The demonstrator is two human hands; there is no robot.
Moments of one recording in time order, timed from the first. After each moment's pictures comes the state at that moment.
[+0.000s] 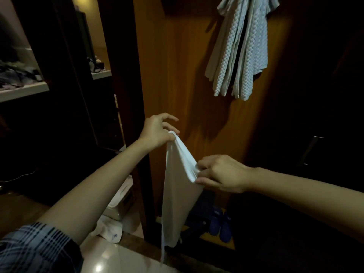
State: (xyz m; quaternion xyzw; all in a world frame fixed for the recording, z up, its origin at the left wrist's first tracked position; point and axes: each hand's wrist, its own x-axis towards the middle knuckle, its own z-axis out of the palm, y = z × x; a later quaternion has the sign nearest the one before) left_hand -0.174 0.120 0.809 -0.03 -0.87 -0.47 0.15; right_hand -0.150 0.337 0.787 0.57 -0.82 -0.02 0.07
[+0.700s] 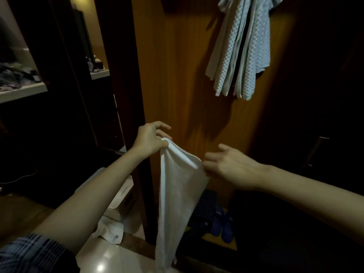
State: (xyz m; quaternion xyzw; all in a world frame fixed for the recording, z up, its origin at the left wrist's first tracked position) left_hand -0.183 0.100 0.788 0.00 -0.88 -0.46 0.15; right_hand -0.159 0.342 0.799 0.52 -0.84 -0.12 0.10
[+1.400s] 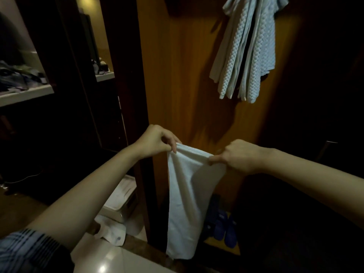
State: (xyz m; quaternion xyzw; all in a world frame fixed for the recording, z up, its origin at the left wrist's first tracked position) left_hand -0.183 0.087 0.800 -0.20 -0.90 -0.38 0.10; right_hand -0.195 0.344 0.823 0.48 -0.83 -0.27 0.03
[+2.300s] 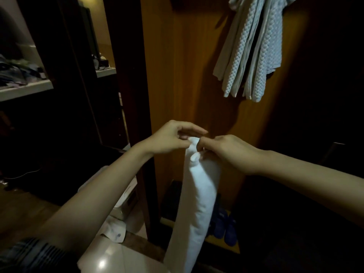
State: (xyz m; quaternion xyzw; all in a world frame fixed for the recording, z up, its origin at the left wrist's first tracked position) left_hand -0.179 0.112 0.819 -0.28 -0.83 -0.48 0.03; right_hand -0.180 0.313 0.827 0.52 -0.84 0.03 0.13
